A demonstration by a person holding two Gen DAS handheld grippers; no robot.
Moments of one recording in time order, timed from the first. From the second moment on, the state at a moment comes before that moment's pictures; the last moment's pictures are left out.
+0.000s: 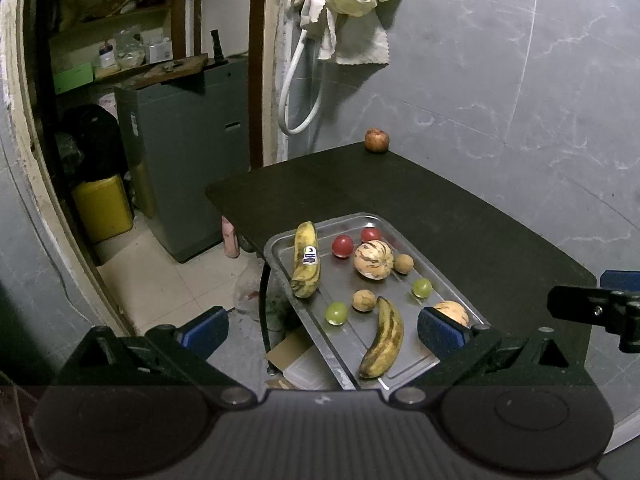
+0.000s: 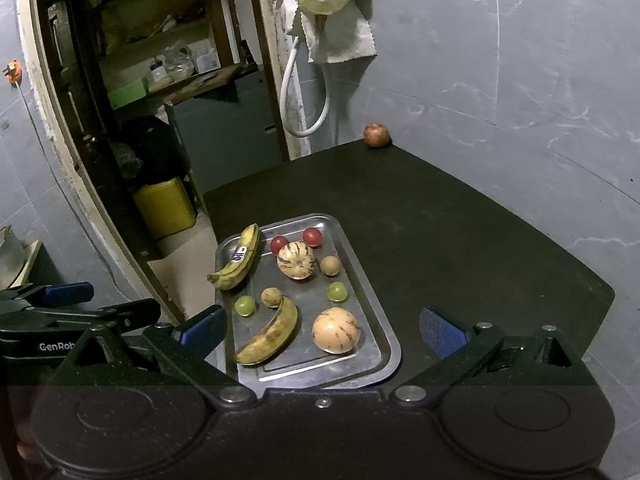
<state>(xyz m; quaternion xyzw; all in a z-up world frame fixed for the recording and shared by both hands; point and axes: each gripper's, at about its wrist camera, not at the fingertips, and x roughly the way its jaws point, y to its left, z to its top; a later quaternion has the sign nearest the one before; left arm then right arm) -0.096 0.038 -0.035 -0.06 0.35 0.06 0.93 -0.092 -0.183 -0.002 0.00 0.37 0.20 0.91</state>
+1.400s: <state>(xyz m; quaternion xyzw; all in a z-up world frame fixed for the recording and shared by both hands) -0.099 0.035 -0.031 -0.08 0.34 0.05 0.93 -0.092 -0.183 -0.001 0.00 0.37 0.20 0.91</state>
